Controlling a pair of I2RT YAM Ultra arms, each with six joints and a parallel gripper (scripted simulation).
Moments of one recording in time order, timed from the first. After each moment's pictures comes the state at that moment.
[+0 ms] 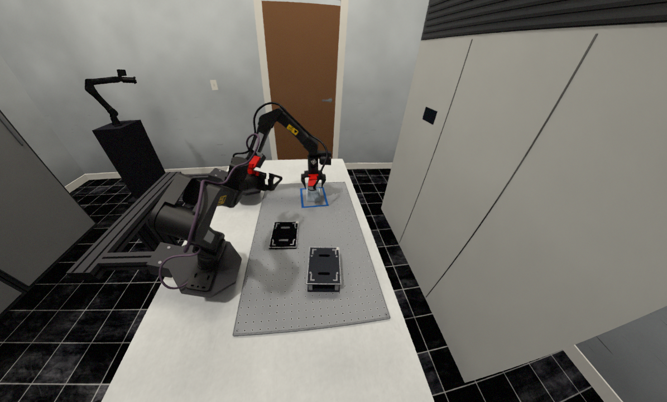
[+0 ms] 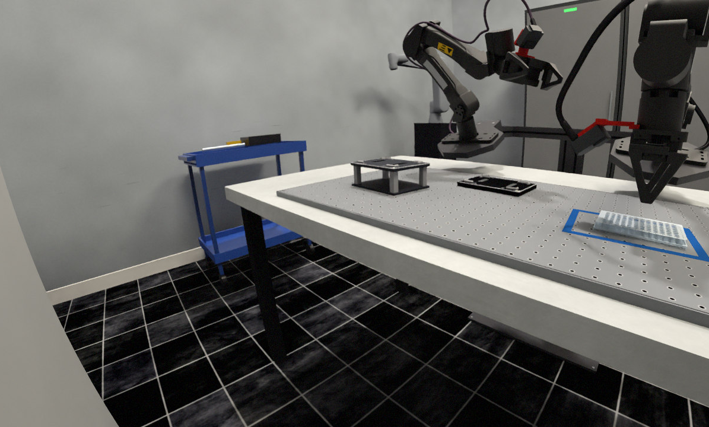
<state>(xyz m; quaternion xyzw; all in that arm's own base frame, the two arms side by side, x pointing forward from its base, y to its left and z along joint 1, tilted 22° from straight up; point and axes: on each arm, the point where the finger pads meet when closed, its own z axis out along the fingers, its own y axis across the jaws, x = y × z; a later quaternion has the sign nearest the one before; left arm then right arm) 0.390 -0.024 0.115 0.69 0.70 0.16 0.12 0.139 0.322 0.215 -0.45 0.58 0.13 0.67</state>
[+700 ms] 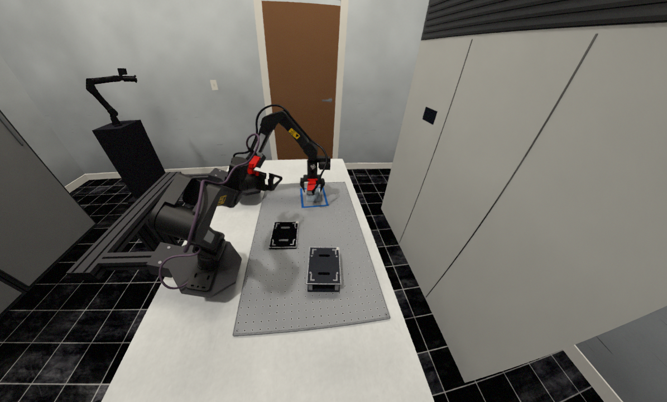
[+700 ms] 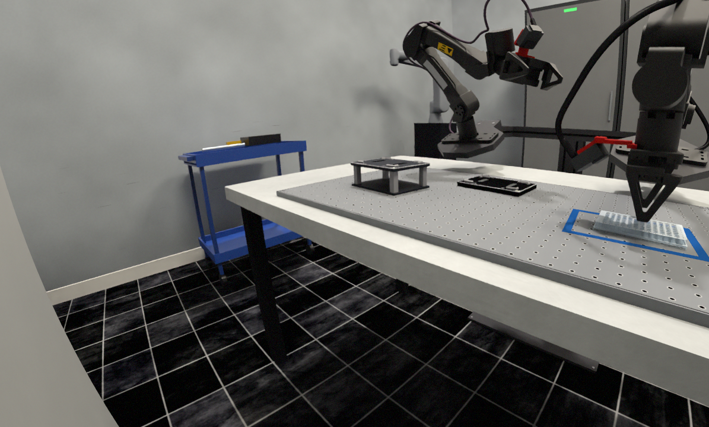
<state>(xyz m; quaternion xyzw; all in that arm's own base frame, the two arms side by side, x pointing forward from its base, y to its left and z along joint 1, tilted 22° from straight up) 0.394 -0.021 0.086 0.69 0.70 0.15 0.11 0.139 0.322 0.215 -0.45 0.58 0.13 0.67</state>
